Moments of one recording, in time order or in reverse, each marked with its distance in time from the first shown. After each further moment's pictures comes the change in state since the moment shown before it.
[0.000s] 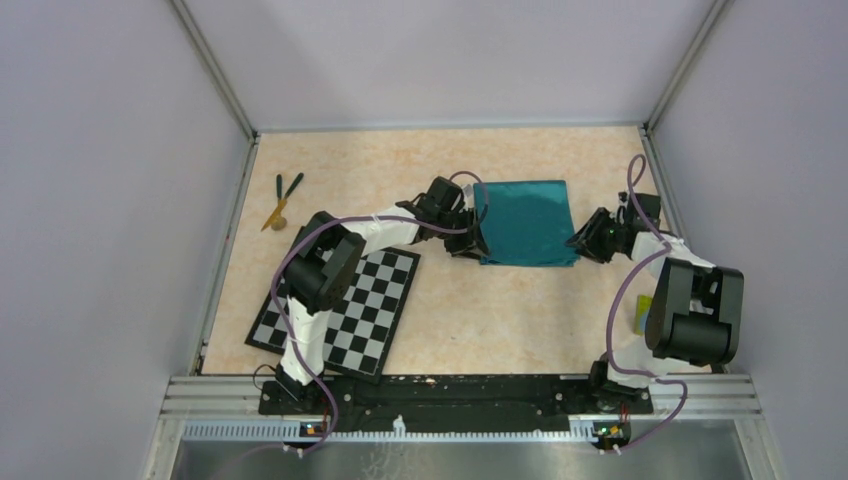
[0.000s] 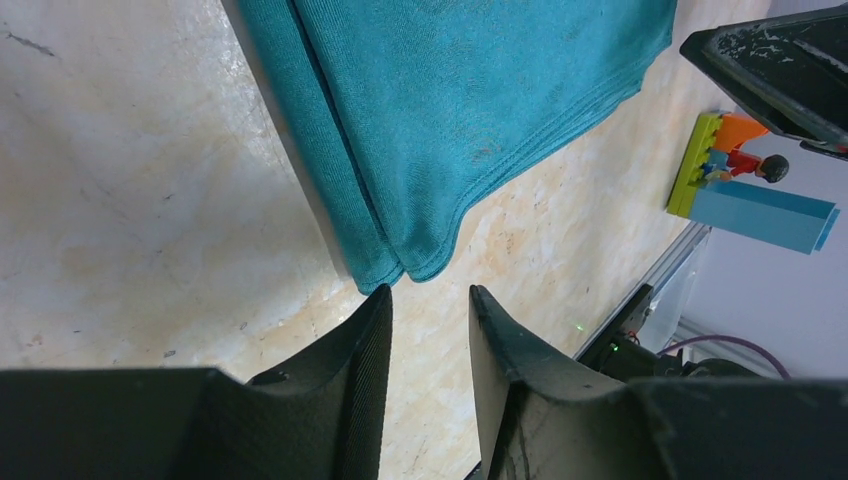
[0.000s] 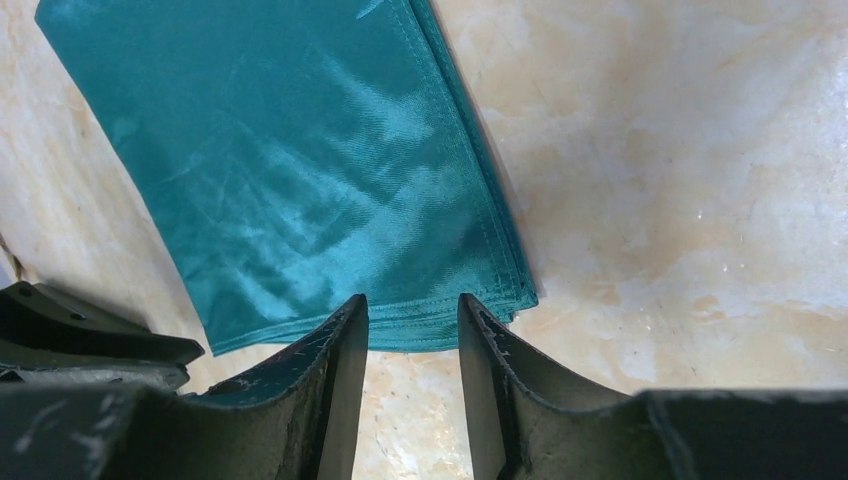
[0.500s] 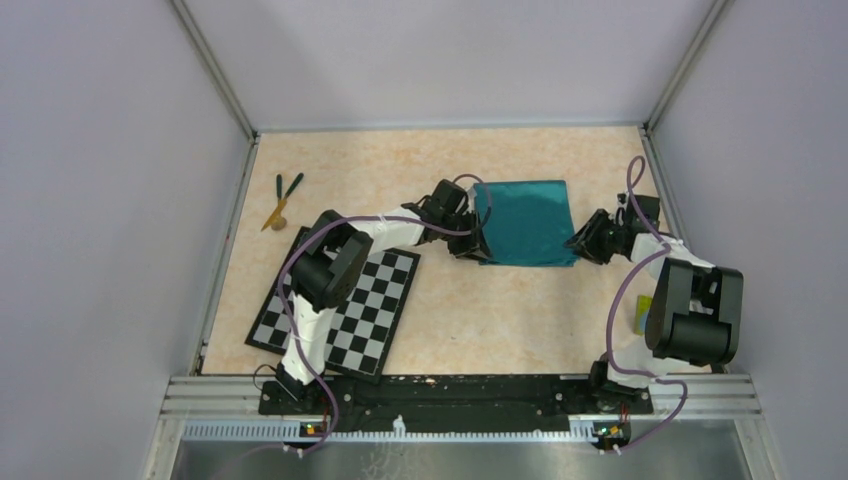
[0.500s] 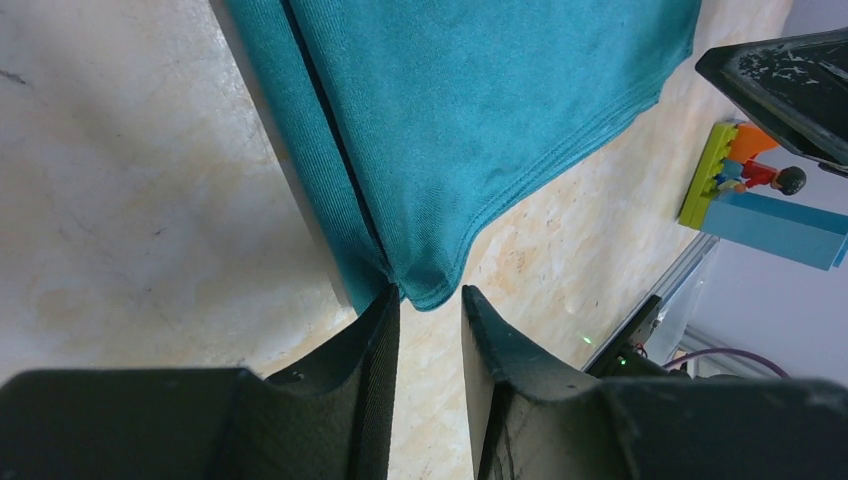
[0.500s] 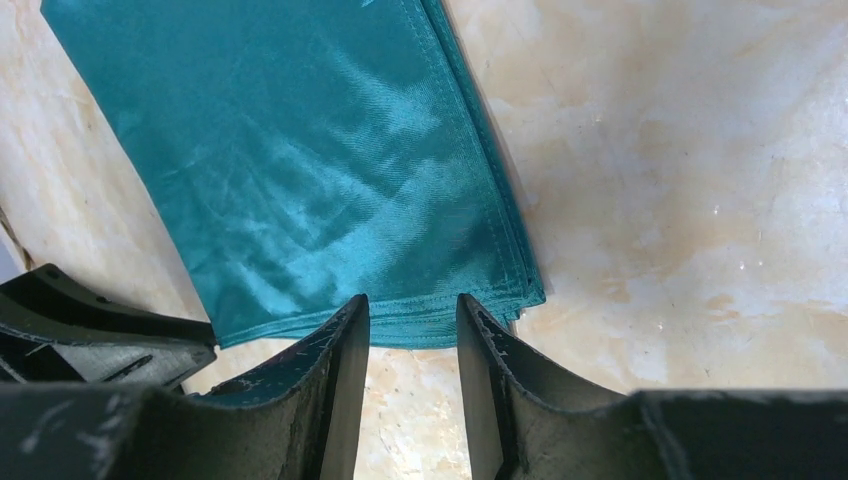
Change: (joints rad) left arm -0.013 0.039 0.021 0.015 -0.016 -0.016; right arm 0.000 0.000 -0.016 0.015 -0.021 0.006
